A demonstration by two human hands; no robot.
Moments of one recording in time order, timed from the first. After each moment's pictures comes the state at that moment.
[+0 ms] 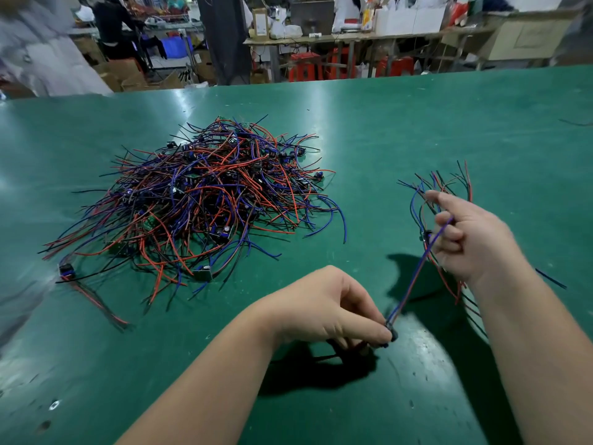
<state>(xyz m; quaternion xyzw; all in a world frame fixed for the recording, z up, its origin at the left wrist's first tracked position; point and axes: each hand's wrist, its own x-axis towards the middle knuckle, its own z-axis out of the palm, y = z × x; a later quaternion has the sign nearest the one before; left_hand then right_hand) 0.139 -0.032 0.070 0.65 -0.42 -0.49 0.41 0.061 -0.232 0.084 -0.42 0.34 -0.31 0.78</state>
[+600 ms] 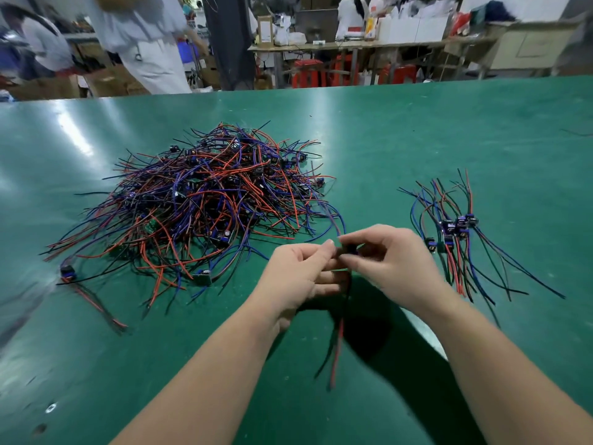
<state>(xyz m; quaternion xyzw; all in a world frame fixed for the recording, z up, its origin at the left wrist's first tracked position) 0.155 -0.046 0.065 0.60 -0.14 -0.37 0.69 0.075 -0.173 0.066 -0.87 0.16 -0.24 0.40</state>
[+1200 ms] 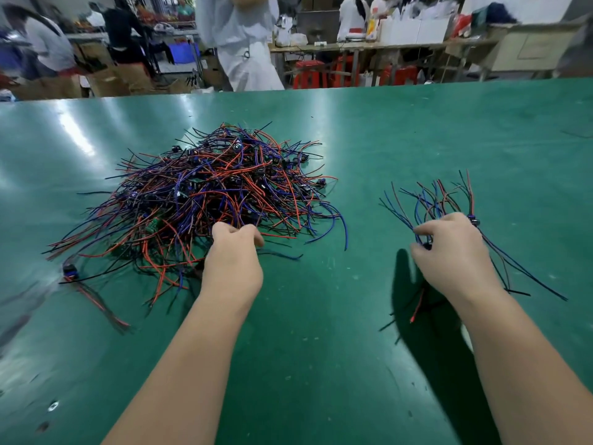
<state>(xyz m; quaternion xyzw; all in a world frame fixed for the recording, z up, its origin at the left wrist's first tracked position) 0.210 -0.005 0.059 0.94 -0.21 0.04 0.26 0.059 -0.224 0.067 -0.89 0.39 -0.17 0.14</state>
